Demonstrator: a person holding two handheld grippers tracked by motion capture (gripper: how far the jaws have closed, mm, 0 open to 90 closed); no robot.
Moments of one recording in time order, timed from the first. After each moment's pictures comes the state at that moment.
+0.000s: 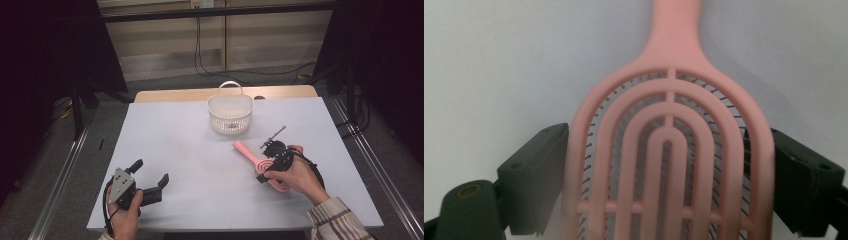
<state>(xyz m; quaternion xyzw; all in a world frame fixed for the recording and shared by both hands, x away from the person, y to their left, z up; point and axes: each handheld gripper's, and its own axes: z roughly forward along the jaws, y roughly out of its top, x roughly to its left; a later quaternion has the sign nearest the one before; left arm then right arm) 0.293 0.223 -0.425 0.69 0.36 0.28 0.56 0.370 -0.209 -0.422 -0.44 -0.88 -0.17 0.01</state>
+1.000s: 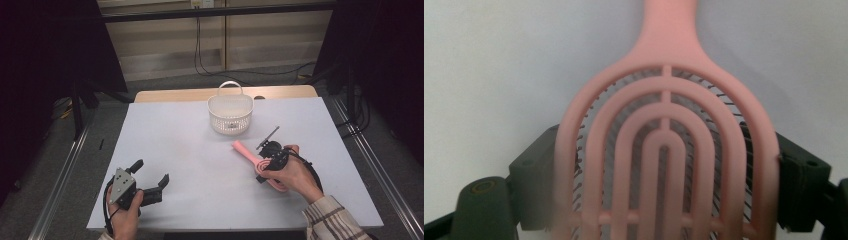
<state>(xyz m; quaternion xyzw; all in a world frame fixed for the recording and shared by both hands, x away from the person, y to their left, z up) 0.294 0.223 -0.426 0.69 0.36 0.29 0.56 0.375 -0.200 -0.425 -0.44 -0.89 -0.14 0.00</state>
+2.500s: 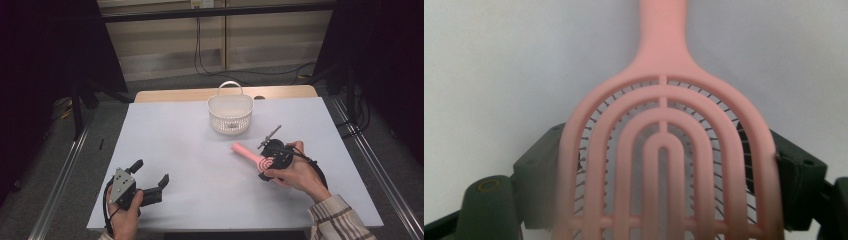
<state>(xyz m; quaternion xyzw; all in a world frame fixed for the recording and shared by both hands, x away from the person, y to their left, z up) 0.293 0.223 -0.426 0.69 0.36 0.28 0.56 0.365 -0.201 -0.403 -0.40 -0.91 -0.14 -0.06</state>
